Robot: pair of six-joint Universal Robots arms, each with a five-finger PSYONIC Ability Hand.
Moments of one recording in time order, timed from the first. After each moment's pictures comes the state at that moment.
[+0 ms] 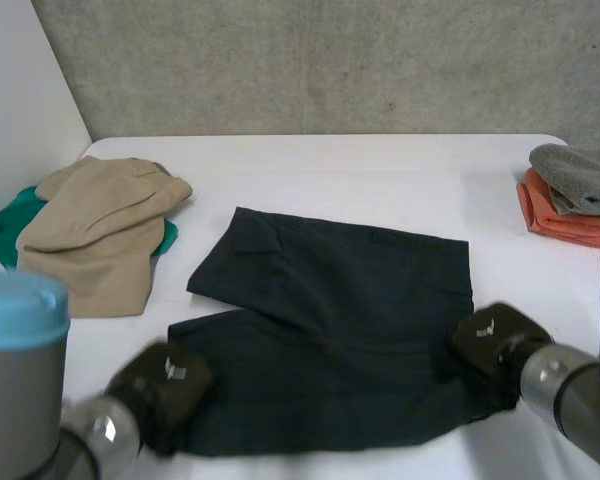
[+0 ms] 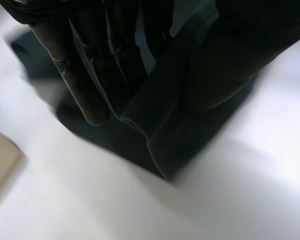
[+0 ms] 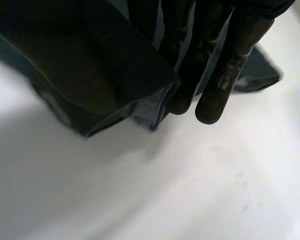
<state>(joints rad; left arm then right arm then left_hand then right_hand) 4.15 -1.70 -1.86 2.90 -1.59 3.65 1.91 -1.36 1.81 0.25 1.50 2.40 1.15 1.20 1.18 1.20 0.98 1.06 1.19 1.19 1.19 0.98</state>
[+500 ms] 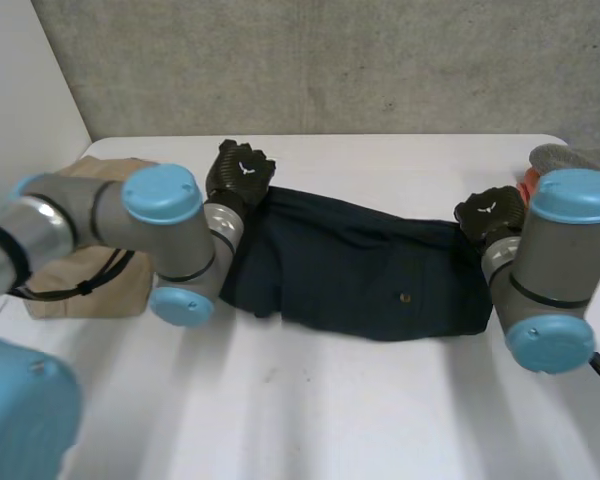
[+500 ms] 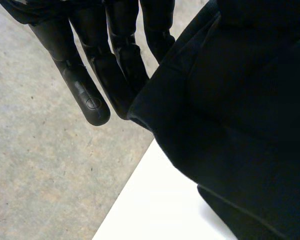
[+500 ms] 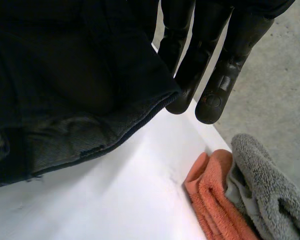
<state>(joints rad) 4.17 -2.52 -0.88 3.42 -1.61 3.80 1.93 -0.96 1.38 -0.19 1.73 2.51 1.15 1.20 1.18 1.20 0.98 1.06 1.19 1.19 1.19 0.98</state>
